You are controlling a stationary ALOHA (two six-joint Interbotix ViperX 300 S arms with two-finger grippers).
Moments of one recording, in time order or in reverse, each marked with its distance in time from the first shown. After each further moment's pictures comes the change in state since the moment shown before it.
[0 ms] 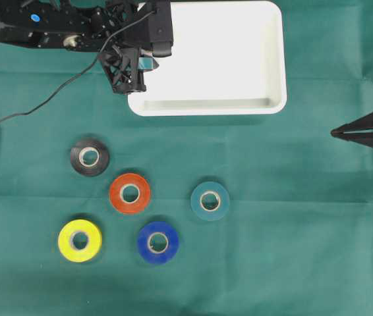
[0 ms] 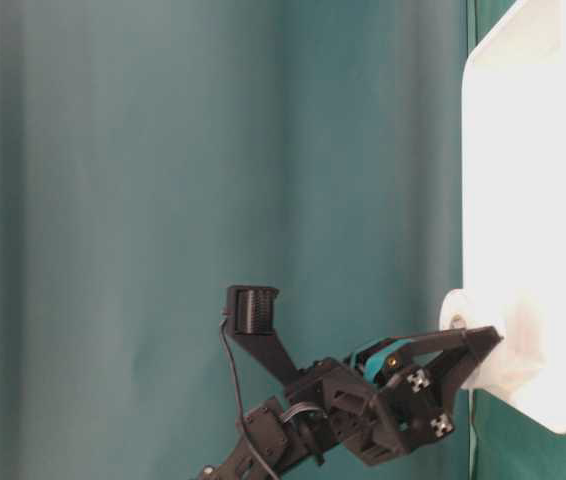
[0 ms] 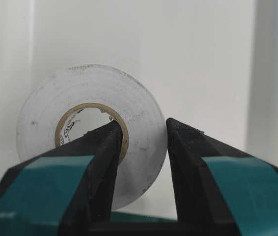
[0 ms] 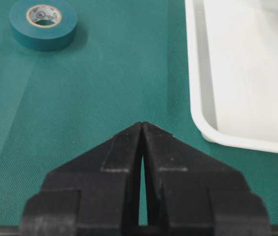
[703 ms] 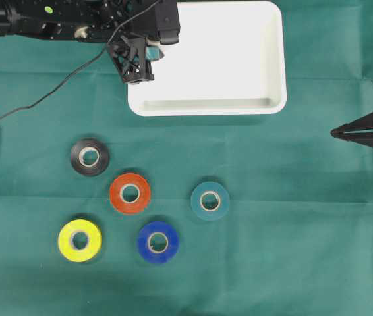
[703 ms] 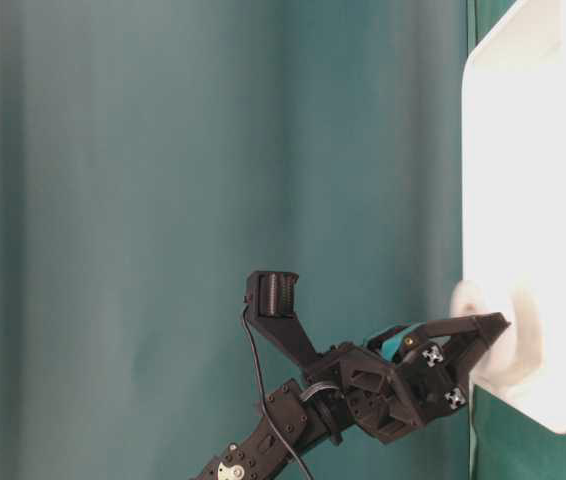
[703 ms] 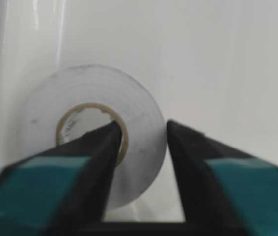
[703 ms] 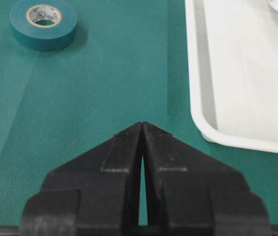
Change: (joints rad) left arm 0.041 0.064 -0.037 0.002 -0.034 0.003; right arm 0.000 0.000 0.000 0.000 0.000 0.000
